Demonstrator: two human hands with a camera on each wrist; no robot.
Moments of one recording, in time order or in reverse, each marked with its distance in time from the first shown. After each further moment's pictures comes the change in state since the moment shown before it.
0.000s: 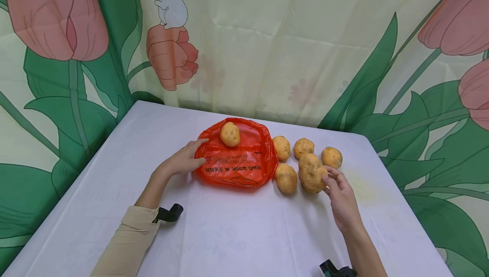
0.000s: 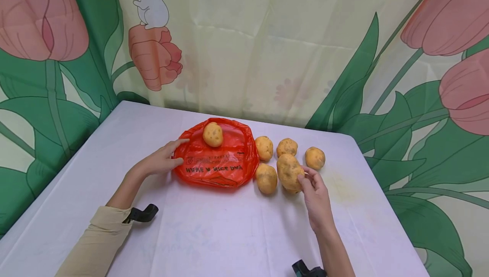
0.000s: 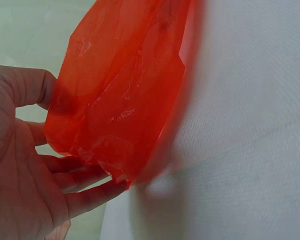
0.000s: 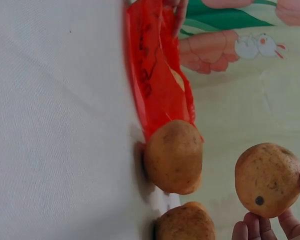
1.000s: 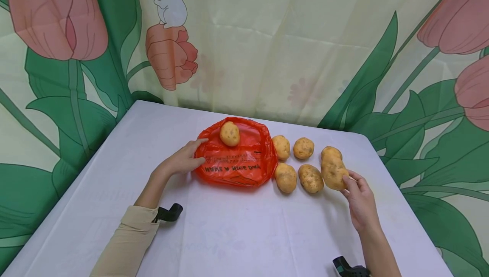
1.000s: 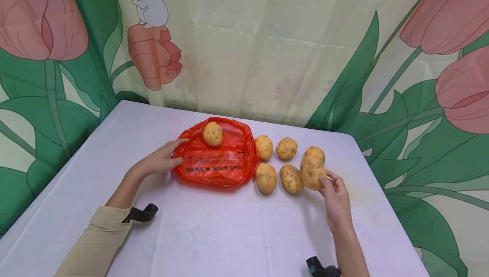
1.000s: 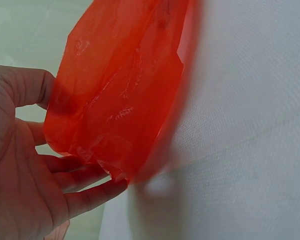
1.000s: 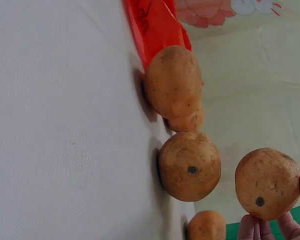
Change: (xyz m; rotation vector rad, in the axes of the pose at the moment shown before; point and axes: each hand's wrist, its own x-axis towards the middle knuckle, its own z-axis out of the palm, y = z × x) left_hand -0.001 -0.001 -0.002 0.010 0.002 0.027; right_hand 0.014 0.016 -0.044 0.038 0.150 0.118
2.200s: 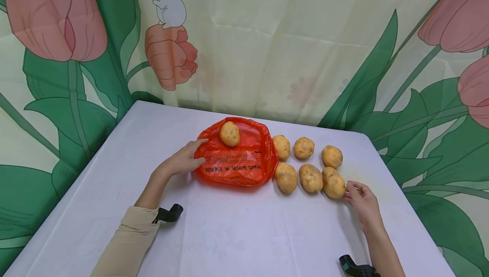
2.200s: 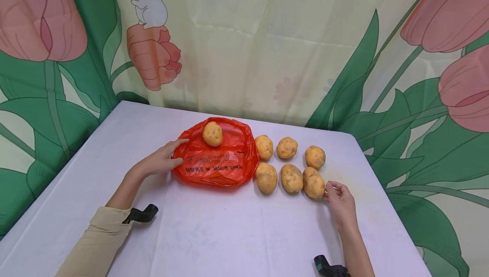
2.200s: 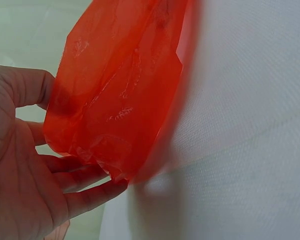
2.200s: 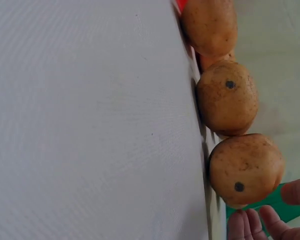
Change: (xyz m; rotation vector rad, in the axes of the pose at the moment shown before) left_hand 0.000 0.000 0.001 -0.016 -0.008 -0.028; right_hand 0.029 0.036 -0.026 -0.253 0.039 0.036
